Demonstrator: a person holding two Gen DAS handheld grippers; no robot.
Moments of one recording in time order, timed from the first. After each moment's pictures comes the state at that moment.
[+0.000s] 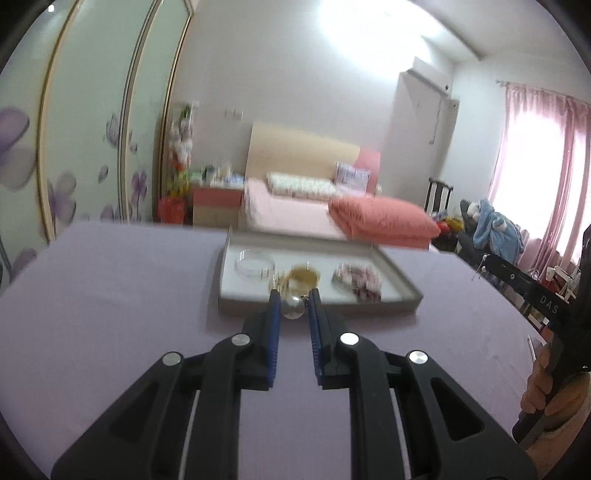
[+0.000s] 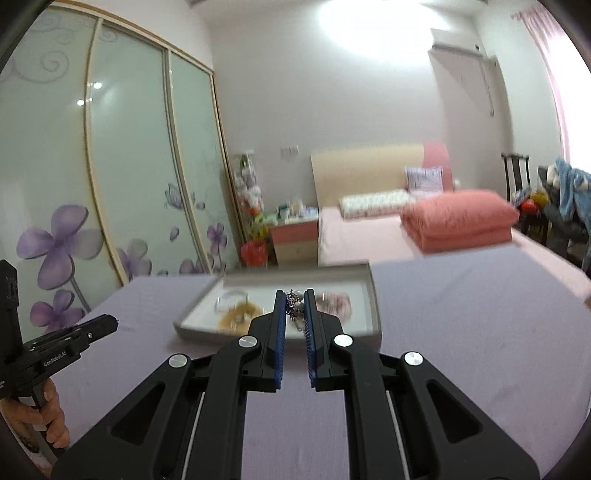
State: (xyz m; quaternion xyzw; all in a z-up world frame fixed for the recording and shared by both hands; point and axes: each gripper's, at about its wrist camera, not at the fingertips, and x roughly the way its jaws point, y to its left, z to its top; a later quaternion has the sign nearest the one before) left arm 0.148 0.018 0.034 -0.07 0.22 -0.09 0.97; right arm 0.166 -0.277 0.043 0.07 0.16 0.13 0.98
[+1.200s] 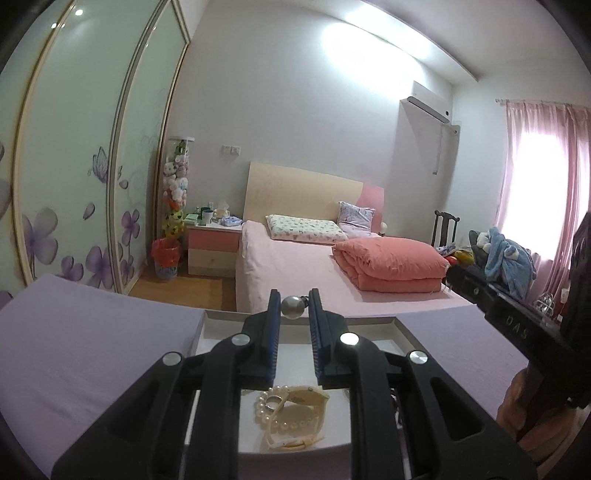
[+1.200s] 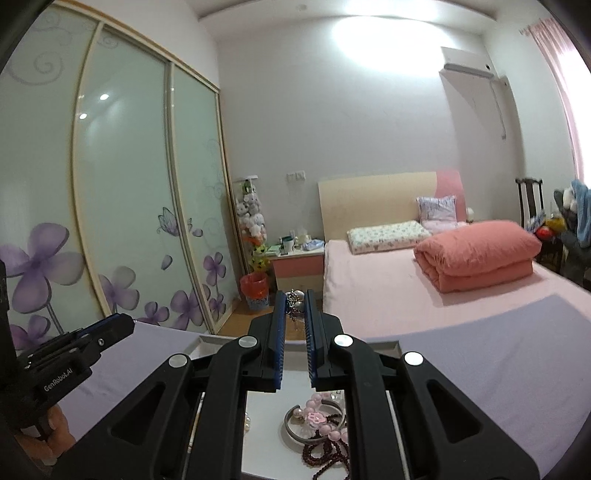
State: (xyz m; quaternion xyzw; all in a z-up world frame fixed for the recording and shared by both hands) left arm 0.295 -0.009 0.042 -0.07 0.15 -0.08 0.98; right arm 0.299 -0.256 0.035 0.07 0.12 0.14 0.98
